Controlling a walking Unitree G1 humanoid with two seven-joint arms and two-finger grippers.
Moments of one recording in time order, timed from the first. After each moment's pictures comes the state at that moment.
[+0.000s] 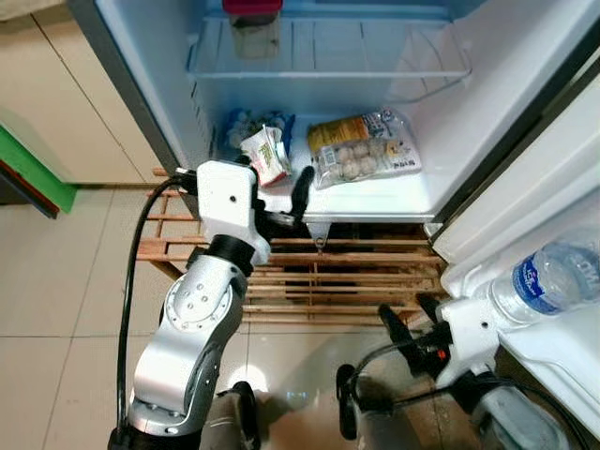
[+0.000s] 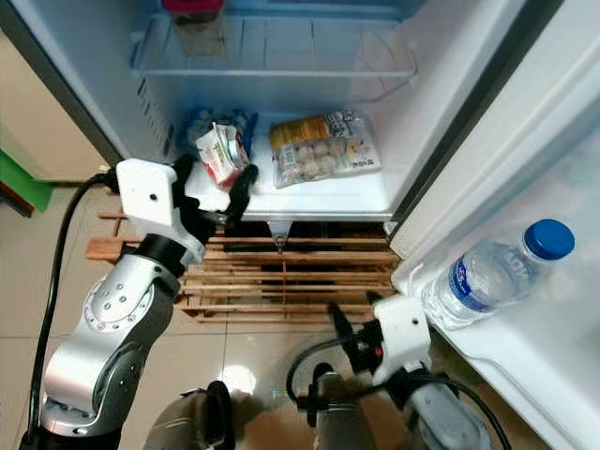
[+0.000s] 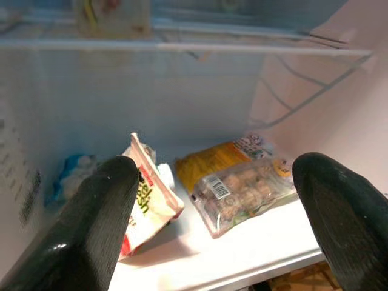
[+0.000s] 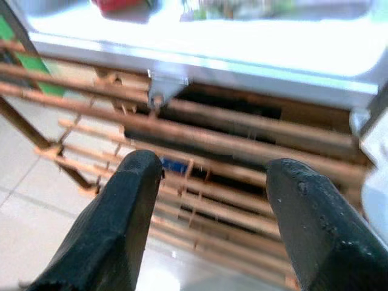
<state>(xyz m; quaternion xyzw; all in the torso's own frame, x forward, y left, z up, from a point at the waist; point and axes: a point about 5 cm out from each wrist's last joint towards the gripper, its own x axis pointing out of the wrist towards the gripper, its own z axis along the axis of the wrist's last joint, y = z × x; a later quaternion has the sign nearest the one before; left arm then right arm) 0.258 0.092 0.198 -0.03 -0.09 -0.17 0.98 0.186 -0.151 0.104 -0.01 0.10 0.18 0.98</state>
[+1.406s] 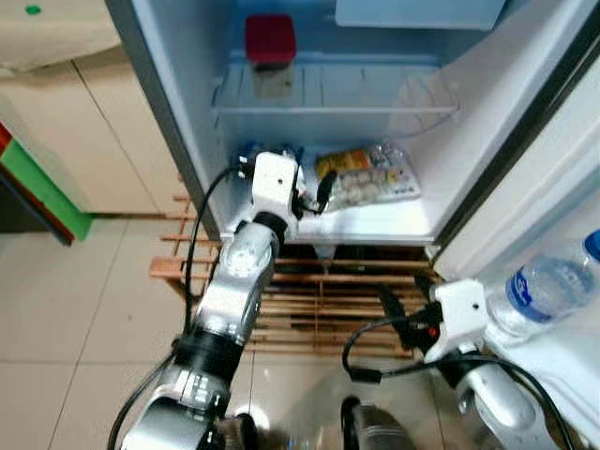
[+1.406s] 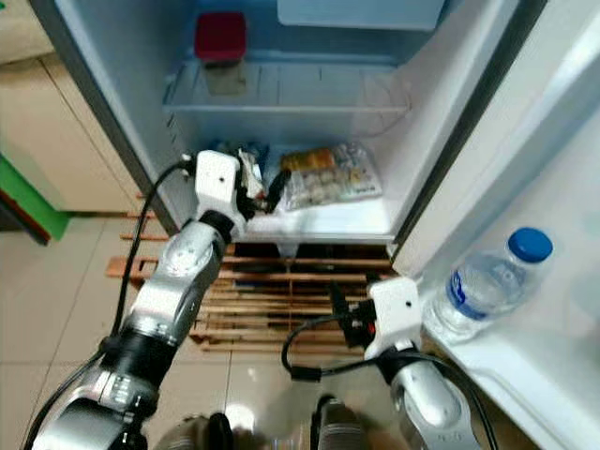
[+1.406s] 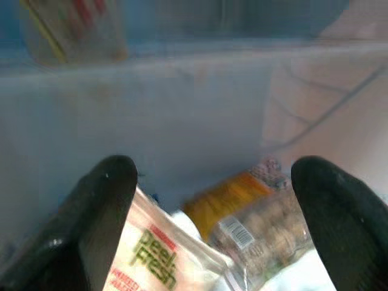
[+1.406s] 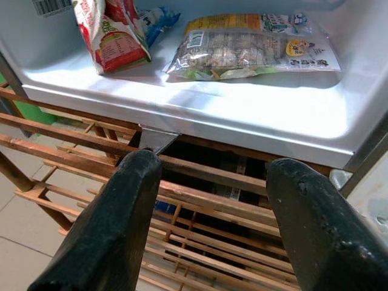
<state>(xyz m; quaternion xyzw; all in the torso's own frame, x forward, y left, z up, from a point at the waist) 0.315 0.067 0.171 0.03 -0.13 -0.19 0.97 0.197 -0.149 0.104 -0.02 0.07 0.15 0.99</state>
